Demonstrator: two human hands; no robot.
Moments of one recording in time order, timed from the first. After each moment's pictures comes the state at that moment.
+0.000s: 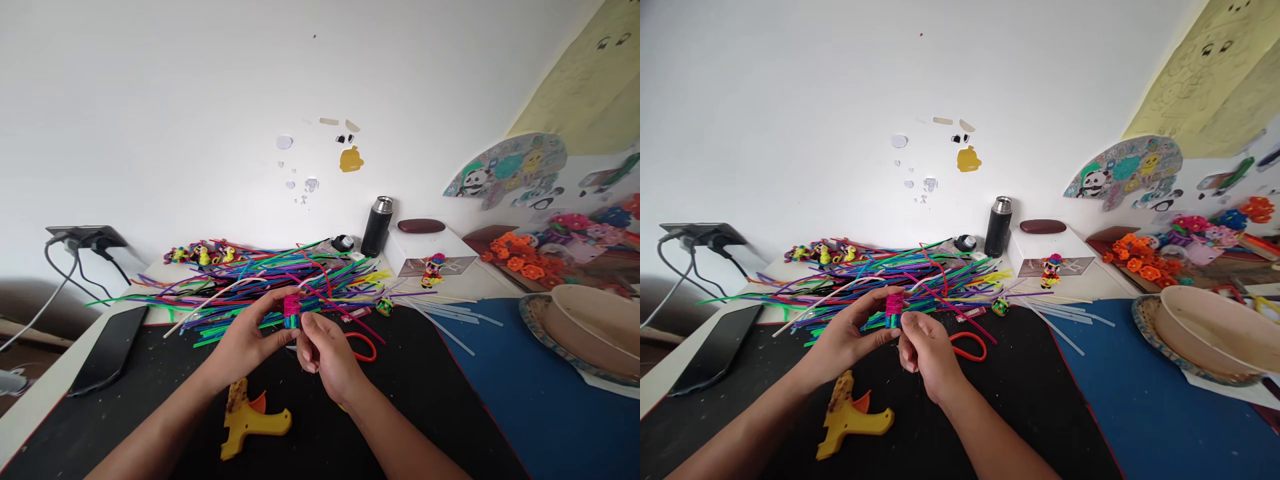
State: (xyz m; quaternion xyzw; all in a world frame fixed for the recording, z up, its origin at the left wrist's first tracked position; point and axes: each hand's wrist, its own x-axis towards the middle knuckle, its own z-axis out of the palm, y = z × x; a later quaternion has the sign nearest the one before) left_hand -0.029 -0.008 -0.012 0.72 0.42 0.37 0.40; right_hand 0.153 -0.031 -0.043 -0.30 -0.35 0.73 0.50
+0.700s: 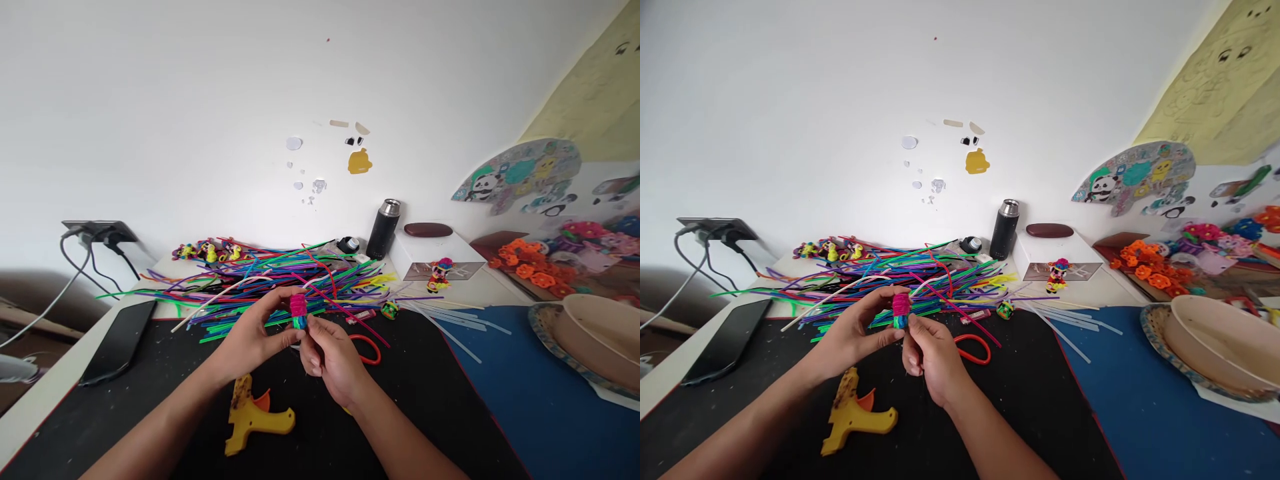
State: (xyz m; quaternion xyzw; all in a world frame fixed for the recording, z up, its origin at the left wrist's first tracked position) left_hand -0.028 -0.008 -0.010 0.71 0.41 0.40 0.41; right_hand 0.153 -0.031 -0.044 -0.27 -0.33 0.76 0.49
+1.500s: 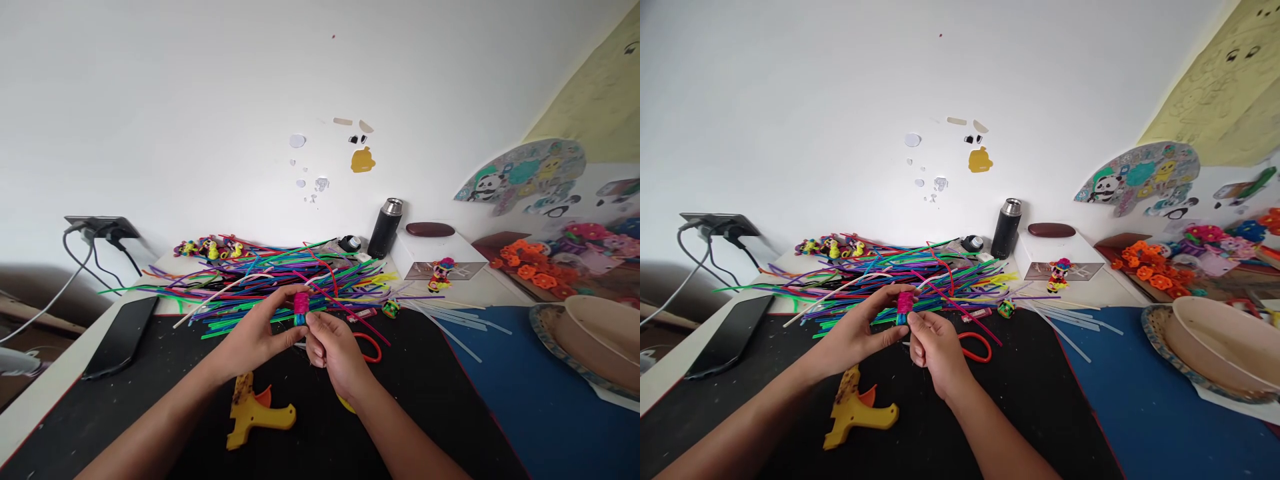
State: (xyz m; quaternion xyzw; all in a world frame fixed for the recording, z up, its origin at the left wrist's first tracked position) left_hand -0.027 -0.008 -0.002 0.76 0.41 0.33 0.38; right_hand 0.155 -0.027 -0.048 -0.33 -0.36 0.72 0.50
